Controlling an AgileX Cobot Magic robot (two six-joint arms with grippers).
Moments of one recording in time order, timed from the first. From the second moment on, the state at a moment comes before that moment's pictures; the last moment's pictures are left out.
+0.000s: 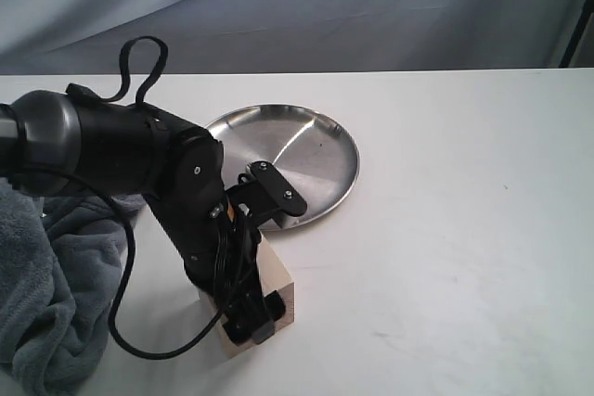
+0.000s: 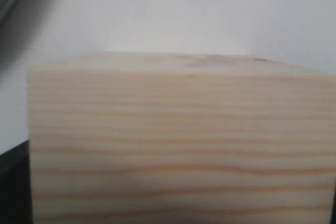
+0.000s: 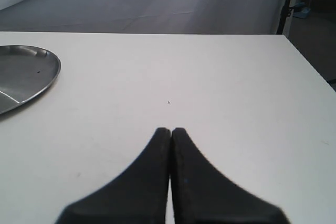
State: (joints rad) left arm -0.71 1.90 -1.09 -0.12 0.72 0.37; right arm -0.06 0.00 0.00 0.14 0.35 -0.15
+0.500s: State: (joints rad) left arm -0.71 1.95 -1.09 -0.12 0.72 0.39; right arm -0.06 0.00 0.00 0.14 0.35 -0.15
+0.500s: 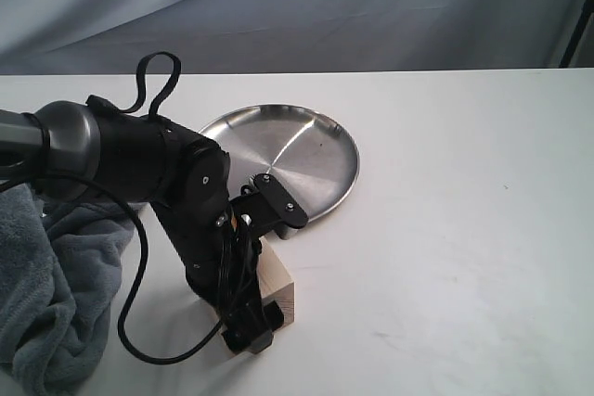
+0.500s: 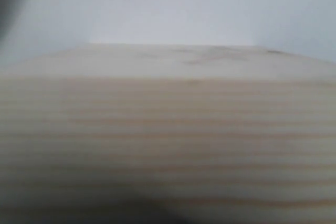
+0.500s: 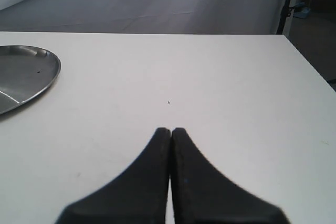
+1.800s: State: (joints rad) left arm -0.72 1.92 -1.09 -0.11 0.77 0.35; right arm -0.06 0.00 0.00 0.14 0.35 -0.15
